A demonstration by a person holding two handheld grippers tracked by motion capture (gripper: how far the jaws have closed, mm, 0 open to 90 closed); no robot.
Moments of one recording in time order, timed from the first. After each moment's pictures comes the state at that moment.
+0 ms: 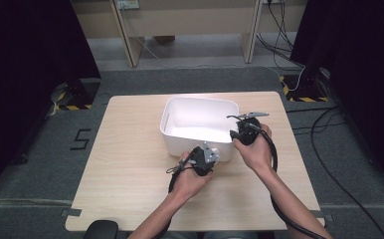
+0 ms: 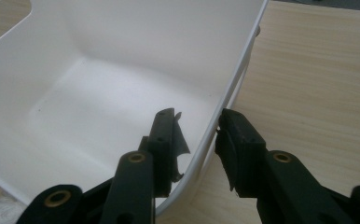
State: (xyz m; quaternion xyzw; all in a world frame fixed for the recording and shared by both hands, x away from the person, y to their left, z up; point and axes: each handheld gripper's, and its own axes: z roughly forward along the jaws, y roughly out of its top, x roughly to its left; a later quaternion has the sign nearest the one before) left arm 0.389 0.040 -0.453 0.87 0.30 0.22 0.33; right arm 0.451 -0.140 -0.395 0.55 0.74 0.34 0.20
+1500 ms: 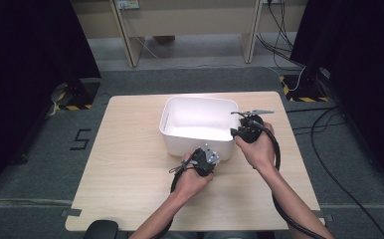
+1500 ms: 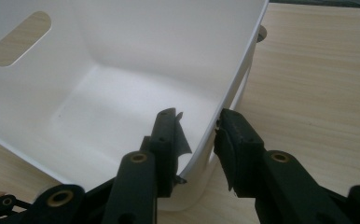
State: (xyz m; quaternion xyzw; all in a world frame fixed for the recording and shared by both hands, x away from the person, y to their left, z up) left arm 0.398 0.036 -0.473 0.87 0.31 0.20 0.32; right arm 0.449 -0.145 -0.383 0.55 0.73 0.36 0.17
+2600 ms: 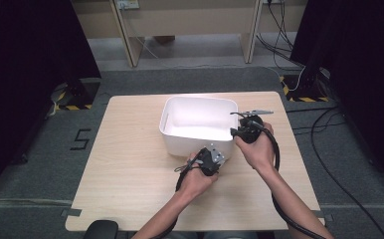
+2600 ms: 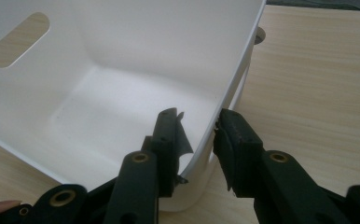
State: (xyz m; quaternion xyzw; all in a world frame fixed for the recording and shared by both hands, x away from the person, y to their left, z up) left arm 0.400 0.022 -0.471 0.88 0.30 0.20 0.32; right arm 0.449 -0.143 -0.384 0.55 0.73 0.36 0.18
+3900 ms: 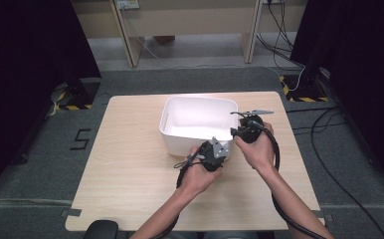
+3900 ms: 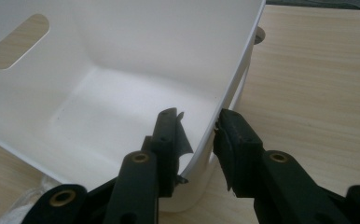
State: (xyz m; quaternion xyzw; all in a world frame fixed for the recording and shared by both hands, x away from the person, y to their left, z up) left arm 0.390 0.016 -0.427 0.86 0.28 0.22 0.36; right arm 0.449 -0.144 -0.384 0.55 0.73 0.36 0.18
